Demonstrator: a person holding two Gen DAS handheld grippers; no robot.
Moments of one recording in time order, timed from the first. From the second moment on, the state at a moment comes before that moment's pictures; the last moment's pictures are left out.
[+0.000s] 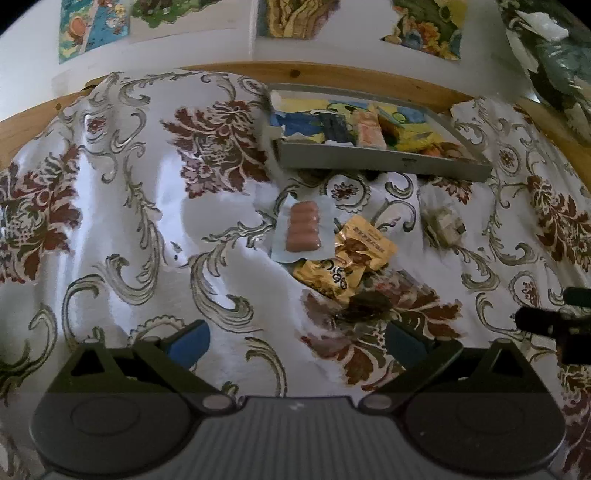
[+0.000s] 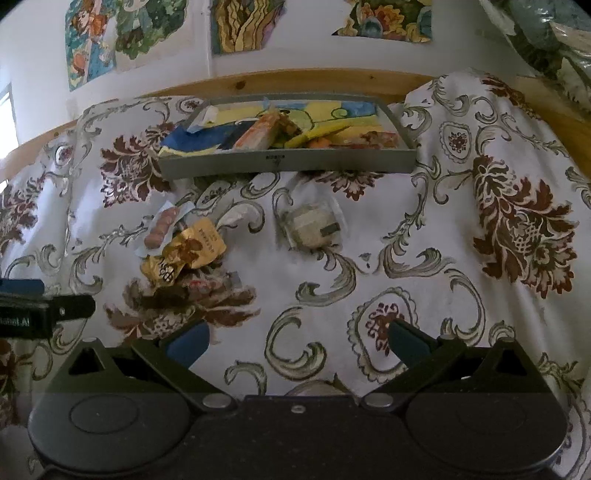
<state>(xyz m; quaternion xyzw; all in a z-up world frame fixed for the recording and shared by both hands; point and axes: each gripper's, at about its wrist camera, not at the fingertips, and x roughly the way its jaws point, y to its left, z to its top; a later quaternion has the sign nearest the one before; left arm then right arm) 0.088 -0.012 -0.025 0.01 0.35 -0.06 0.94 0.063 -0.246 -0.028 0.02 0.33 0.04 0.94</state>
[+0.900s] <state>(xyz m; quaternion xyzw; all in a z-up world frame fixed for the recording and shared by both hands) 0.161 -0.043 -0.063 0.03 0.37 -0.17 0.91 0.167 -0.277 -0.026 -0.05 0.35 0.10 0.93</state>
